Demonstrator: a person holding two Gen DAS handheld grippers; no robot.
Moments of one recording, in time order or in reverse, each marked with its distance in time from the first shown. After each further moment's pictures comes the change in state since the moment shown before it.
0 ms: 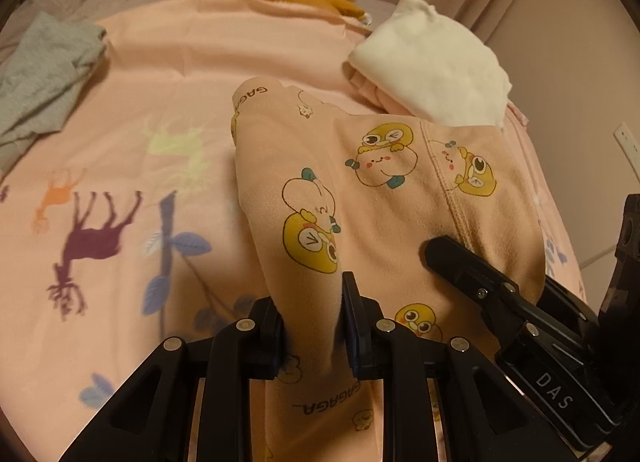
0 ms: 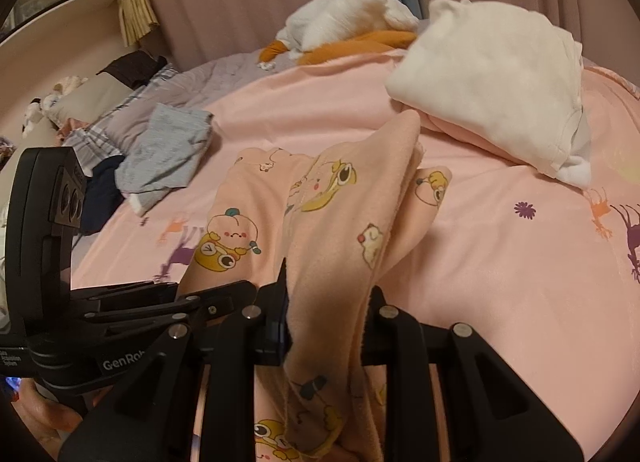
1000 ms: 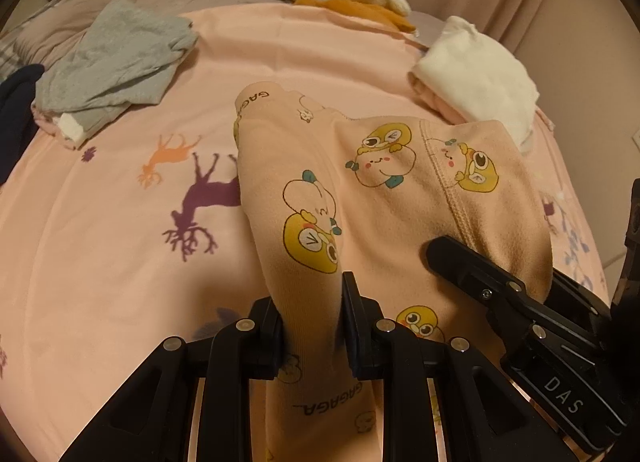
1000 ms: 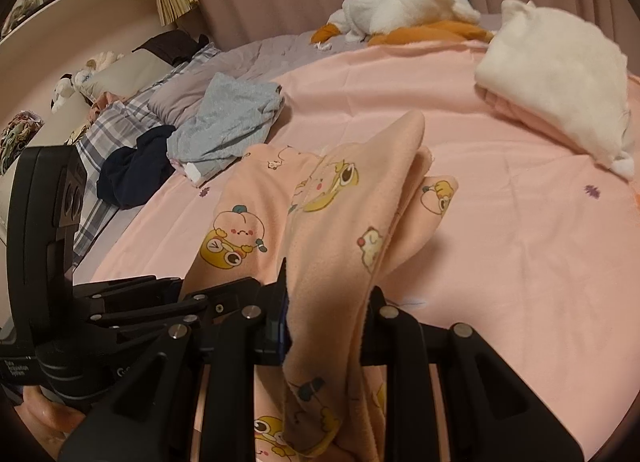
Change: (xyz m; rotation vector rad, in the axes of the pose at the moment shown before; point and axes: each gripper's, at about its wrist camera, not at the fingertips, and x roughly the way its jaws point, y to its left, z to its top) left arm -0.050 0.066 -0.045 -0.040 -0.018 0.123; right arm 0.014 0.093 -0.029 -0.041 0.054 0.103
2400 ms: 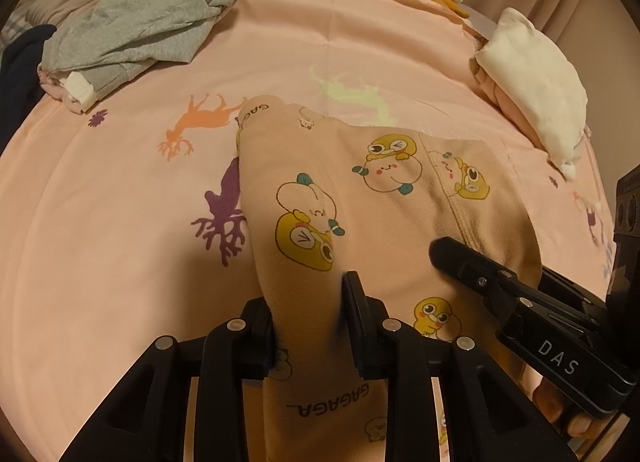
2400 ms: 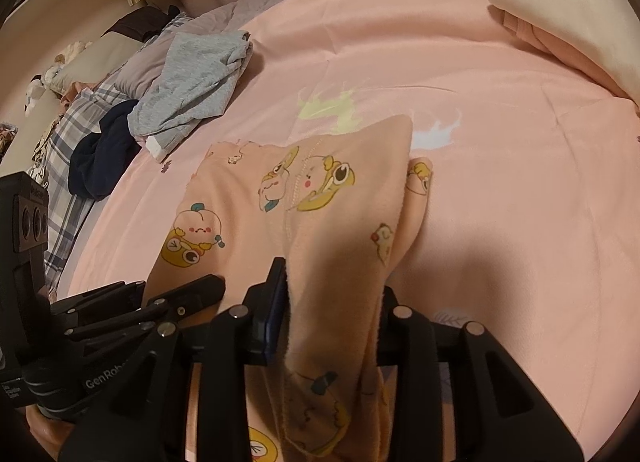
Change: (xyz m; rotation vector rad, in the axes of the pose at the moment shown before) left arm 0.044 0.044 0.001 -0.058 0.045 0.061; right arm 0.084 -0.024 -0.004 0.083 0.150 -0.001
